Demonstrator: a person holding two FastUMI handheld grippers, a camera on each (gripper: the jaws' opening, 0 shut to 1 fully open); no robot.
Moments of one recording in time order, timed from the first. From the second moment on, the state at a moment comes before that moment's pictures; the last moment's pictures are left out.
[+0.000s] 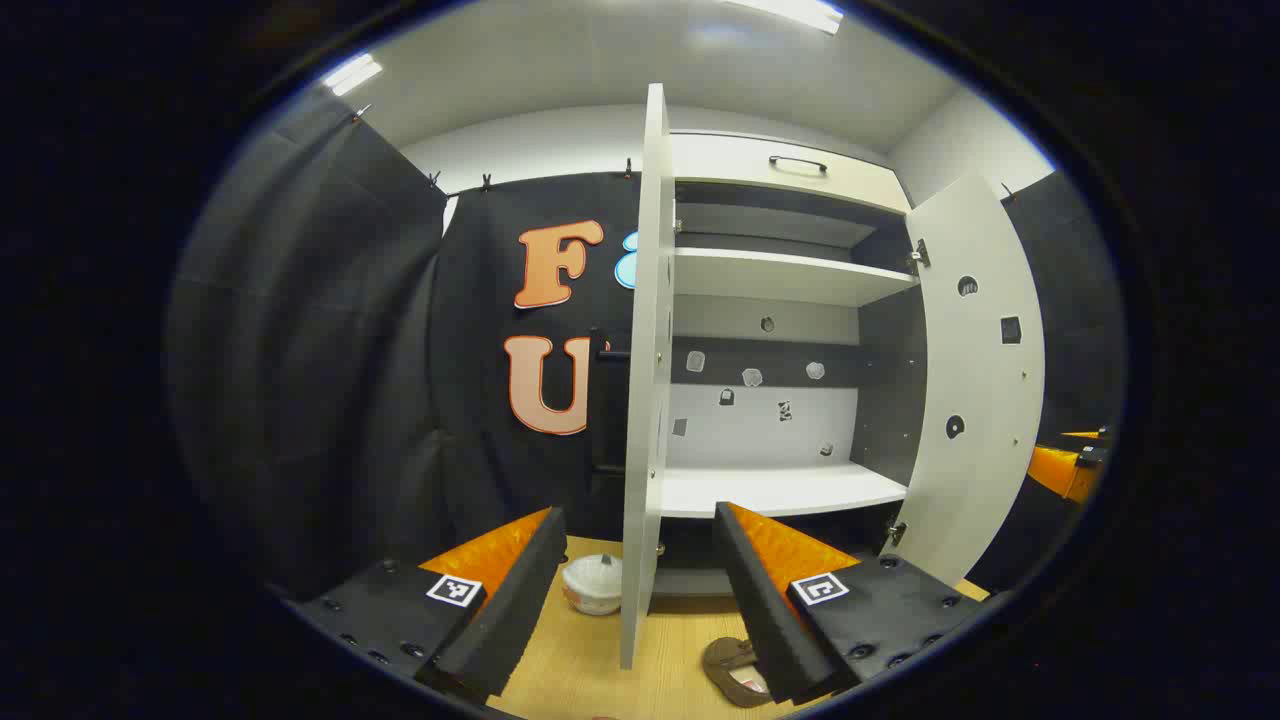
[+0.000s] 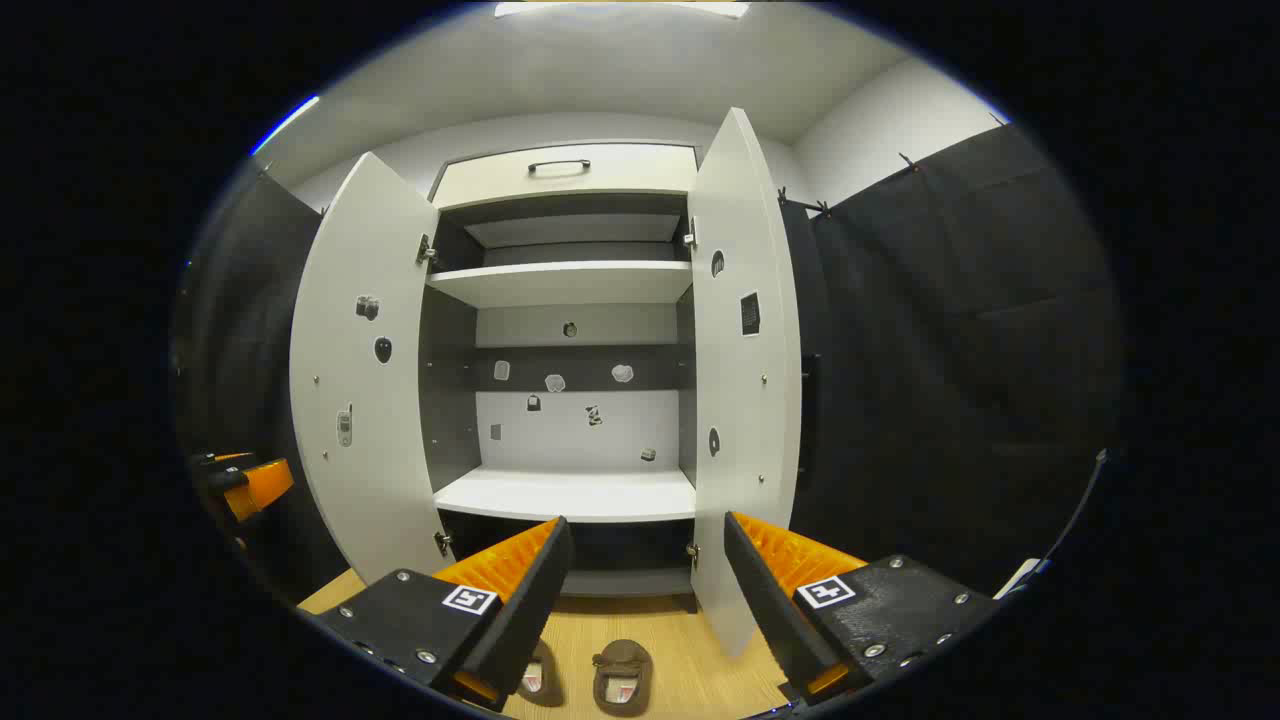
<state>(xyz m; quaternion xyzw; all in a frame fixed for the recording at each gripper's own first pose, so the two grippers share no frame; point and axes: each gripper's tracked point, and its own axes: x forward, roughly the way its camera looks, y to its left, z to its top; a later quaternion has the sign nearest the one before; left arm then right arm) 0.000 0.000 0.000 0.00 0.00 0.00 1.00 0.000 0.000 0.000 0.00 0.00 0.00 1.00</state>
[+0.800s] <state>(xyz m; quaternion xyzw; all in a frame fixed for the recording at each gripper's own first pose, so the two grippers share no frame) -0.003 0.009 -0.001 0.00 0.00 0.01 1.00 0.010 0.009 -0.020 -0.01 0.02 0.01 1.00</state>
